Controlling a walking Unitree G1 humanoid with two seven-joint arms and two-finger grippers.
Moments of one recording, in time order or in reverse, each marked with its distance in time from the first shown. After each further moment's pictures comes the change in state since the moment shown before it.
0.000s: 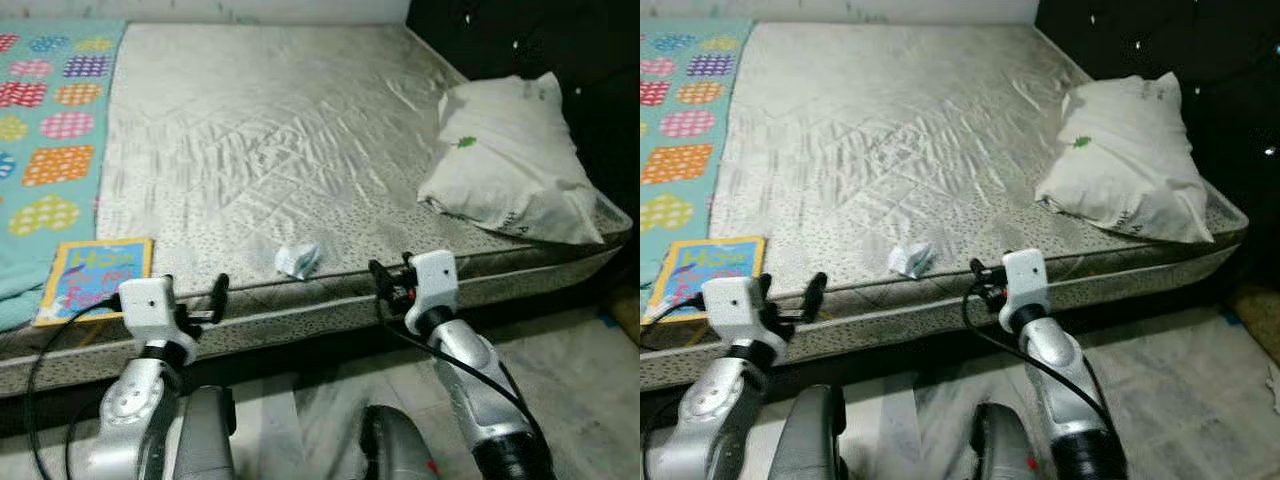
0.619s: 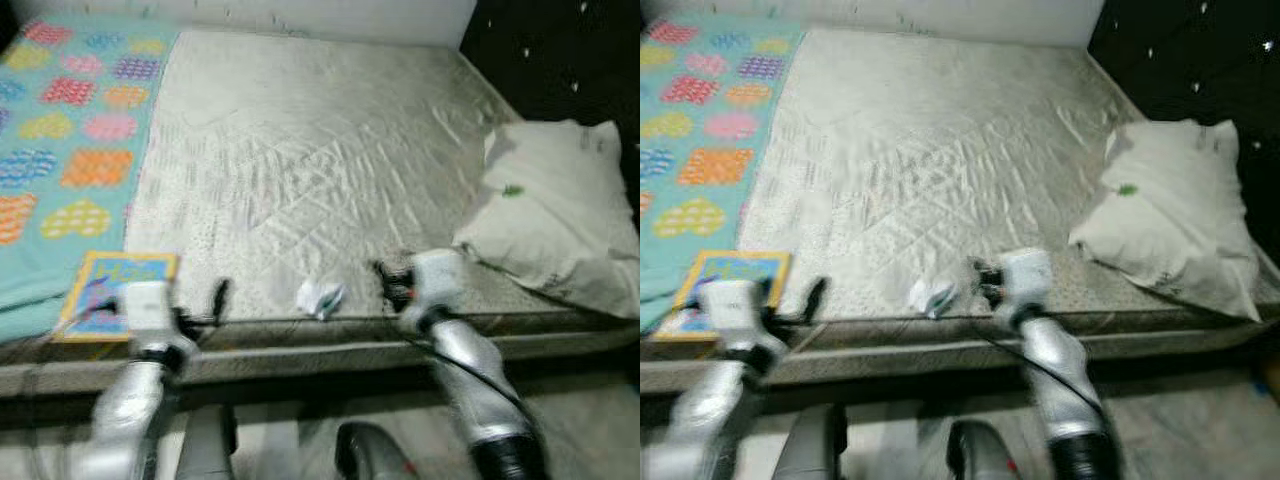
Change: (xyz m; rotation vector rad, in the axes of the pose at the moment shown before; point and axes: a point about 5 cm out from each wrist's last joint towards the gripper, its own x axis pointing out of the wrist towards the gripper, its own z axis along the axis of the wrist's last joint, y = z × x) left arm -0.005 0.009 -0.001 0.004 0.013 0.020; right arm 0.007 0.016 0.012 0.013 -0.050 0.055
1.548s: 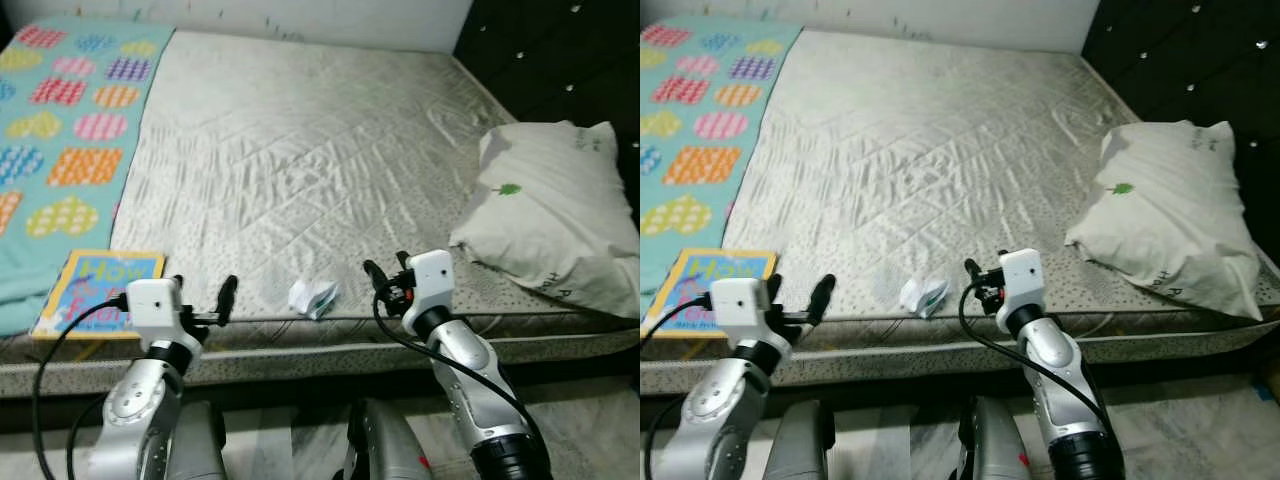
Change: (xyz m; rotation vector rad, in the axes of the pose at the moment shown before) left arm 0.004 -0.011 0.000 -0.012 -0.003 -0.050; right arm -0.005 -0.008 -0.005 -0.007 0.021 0.000
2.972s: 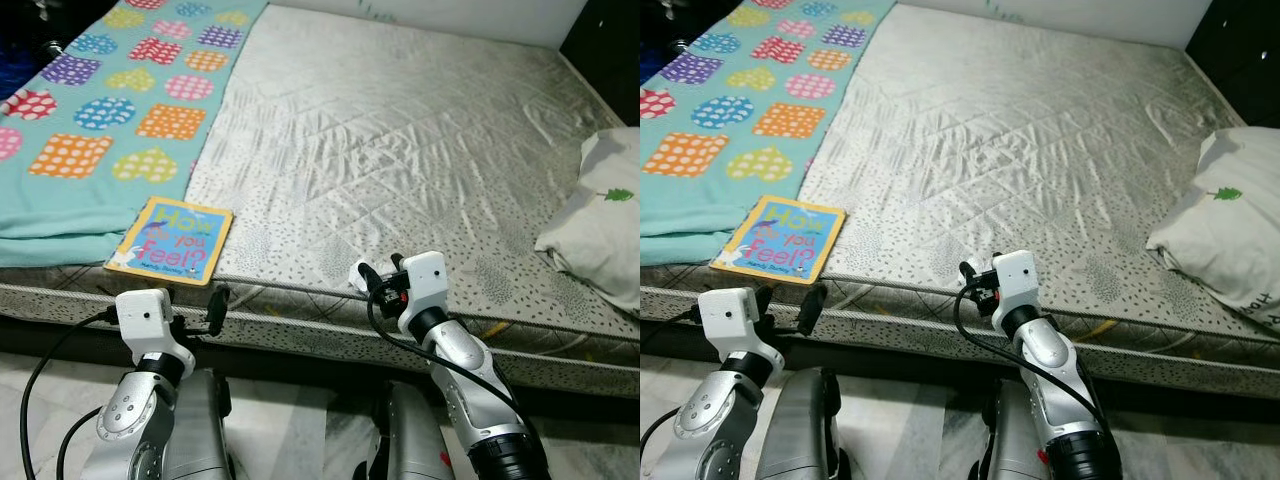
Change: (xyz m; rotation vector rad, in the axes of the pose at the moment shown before) left arm -0.012 0.003 -0.001 -0.024 0.015 0.036; right arm 0.002 0.004 -0.002 -0.005 0.016 0.008
